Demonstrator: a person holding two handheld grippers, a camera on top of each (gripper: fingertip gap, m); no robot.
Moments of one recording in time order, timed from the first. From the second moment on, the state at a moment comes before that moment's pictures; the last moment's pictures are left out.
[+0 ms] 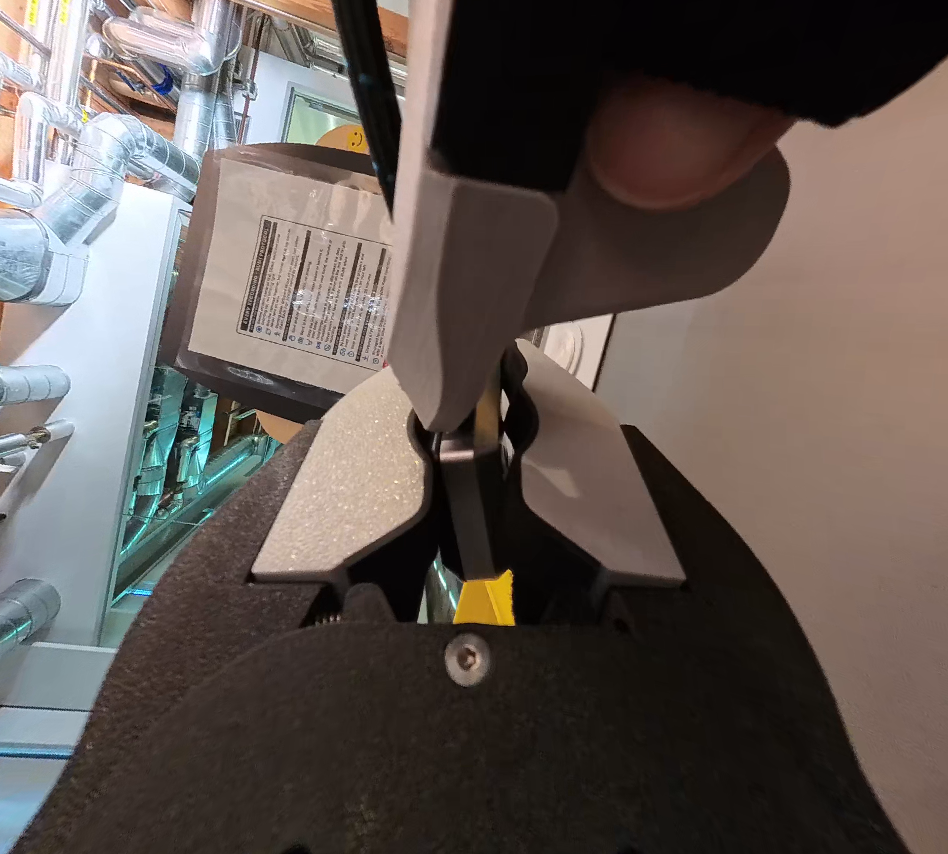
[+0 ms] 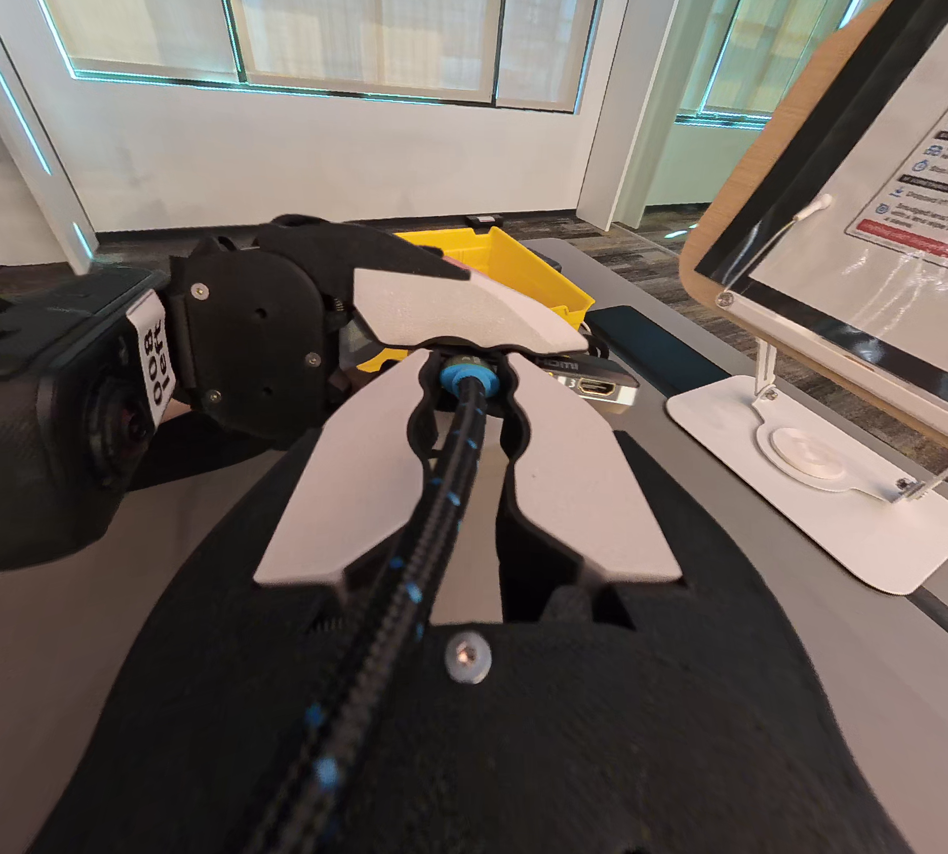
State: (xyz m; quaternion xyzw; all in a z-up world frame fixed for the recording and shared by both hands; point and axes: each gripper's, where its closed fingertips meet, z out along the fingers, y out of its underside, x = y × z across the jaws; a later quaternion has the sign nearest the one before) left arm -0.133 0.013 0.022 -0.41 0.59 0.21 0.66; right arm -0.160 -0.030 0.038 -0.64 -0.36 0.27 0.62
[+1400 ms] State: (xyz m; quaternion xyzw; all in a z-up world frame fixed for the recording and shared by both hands) left arm -0.130 0.004 0.025 -0.43 0.61 0.18 0.65; right arm -0.159 -0.038 0.046 -0.65 -0.37 0.27 0.61
